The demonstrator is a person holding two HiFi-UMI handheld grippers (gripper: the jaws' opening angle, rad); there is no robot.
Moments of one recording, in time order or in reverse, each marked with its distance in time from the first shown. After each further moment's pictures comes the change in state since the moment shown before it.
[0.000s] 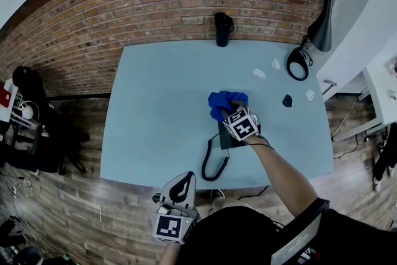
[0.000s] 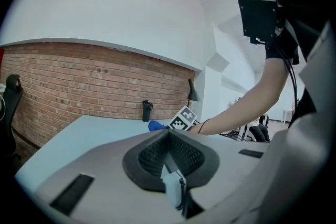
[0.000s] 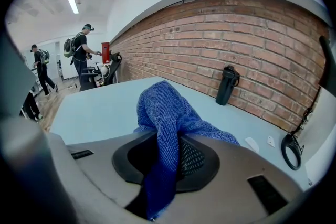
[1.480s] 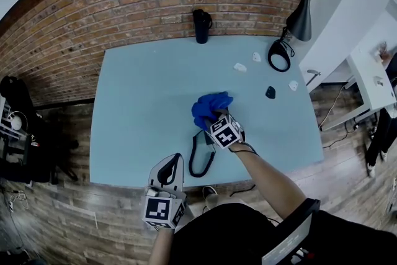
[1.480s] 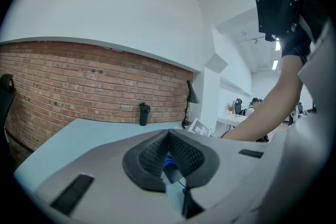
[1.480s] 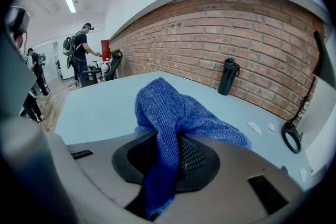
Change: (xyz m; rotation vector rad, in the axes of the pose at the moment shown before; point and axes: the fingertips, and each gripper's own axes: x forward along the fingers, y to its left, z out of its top) left arm 0.037 0.007 0.014 0.012 -0.017 -0.032; right arm -0.020 0.038 -0.036 0.033 0.056 0.009
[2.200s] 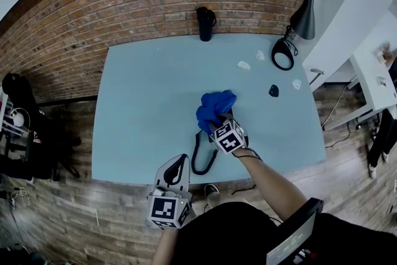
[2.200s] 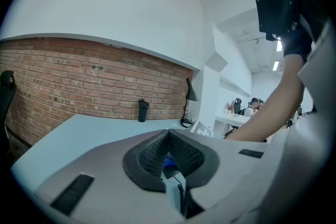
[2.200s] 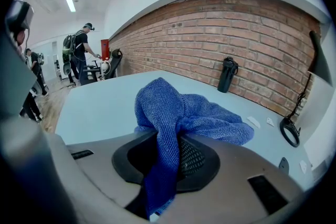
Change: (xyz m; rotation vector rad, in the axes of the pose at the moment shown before) left arm -0.001 -0.010 -0.013 -0.021 0.004 -0.011; right arm -0.008 0.013 -0.018 0.004 -0.004 -0.016
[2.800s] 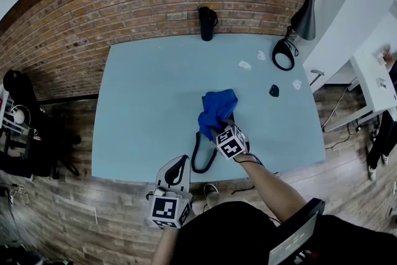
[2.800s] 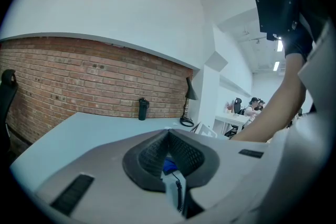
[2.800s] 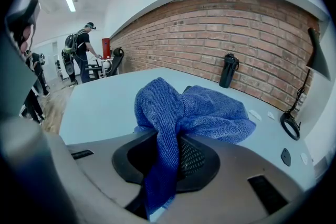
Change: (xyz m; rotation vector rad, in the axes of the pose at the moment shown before) left arm -0.007 -0.002 -0.011 -0.002 0.003 0.014; right arm -0.009 0.016 -0.023 0.004 0.018 0.011
